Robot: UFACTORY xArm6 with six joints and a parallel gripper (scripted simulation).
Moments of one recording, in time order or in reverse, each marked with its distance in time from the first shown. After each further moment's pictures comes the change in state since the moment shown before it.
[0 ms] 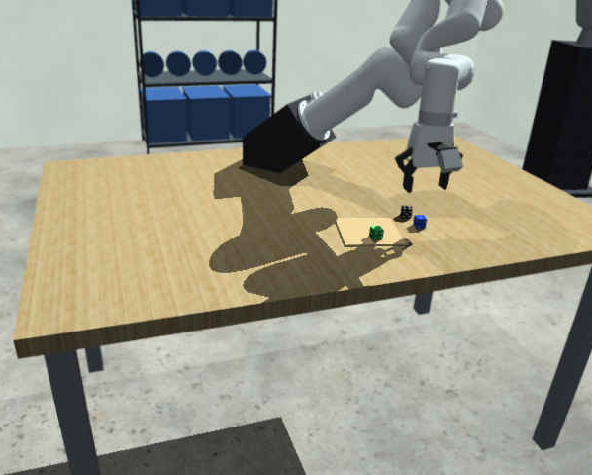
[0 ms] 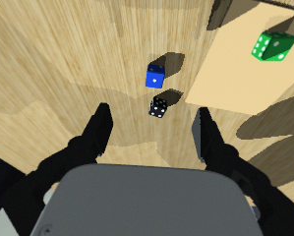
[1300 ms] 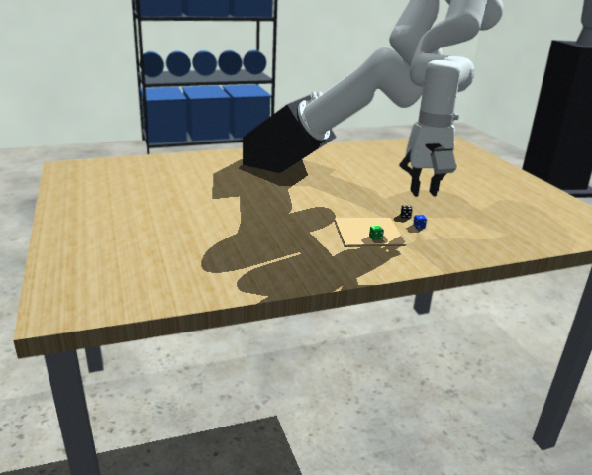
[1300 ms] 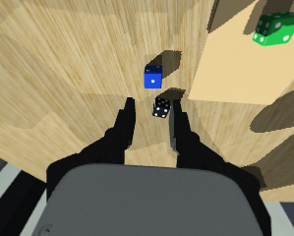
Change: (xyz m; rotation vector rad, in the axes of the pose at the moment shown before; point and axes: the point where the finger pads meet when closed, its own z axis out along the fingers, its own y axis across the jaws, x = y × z) arm 0.000 0.001 0.003 -0.014 -0.001 0.130
